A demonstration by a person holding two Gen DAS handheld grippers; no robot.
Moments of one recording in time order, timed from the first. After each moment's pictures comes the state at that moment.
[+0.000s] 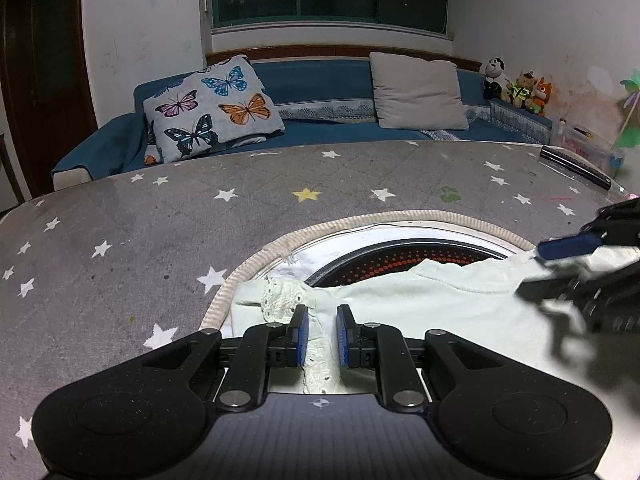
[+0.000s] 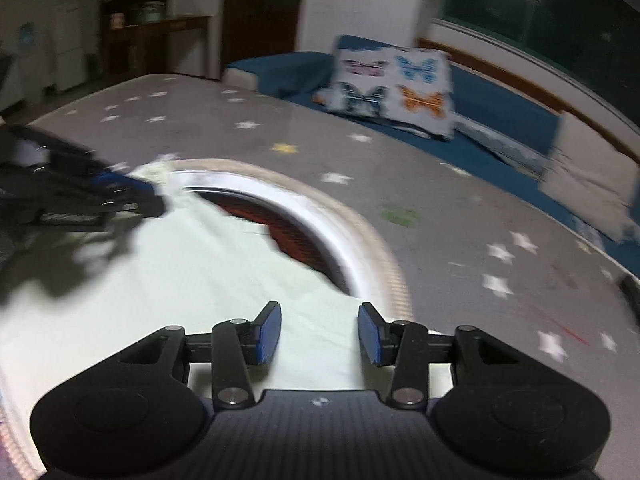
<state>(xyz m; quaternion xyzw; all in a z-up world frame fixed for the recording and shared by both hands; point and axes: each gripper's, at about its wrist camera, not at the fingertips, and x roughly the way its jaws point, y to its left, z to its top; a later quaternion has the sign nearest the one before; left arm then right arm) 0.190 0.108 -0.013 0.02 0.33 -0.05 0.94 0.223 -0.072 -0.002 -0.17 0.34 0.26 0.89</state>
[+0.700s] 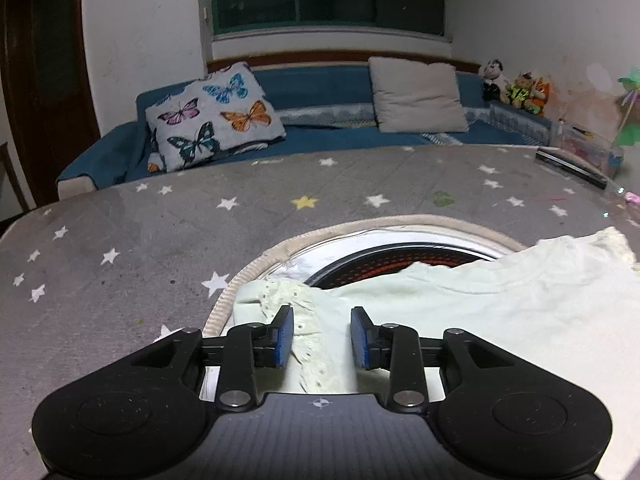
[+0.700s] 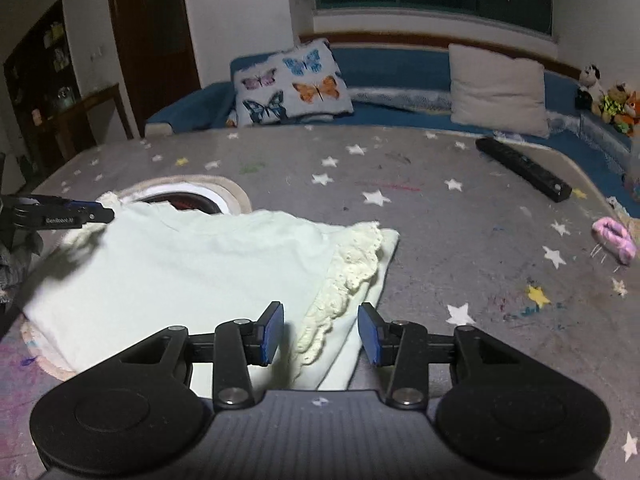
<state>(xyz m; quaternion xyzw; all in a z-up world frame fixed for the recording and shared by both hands) 0.169 0.099 0.001 0.04 0.32 -0.06 0.95 0.135 -0.230 0.022 -0.02 0.36 0.18 0.92</state>
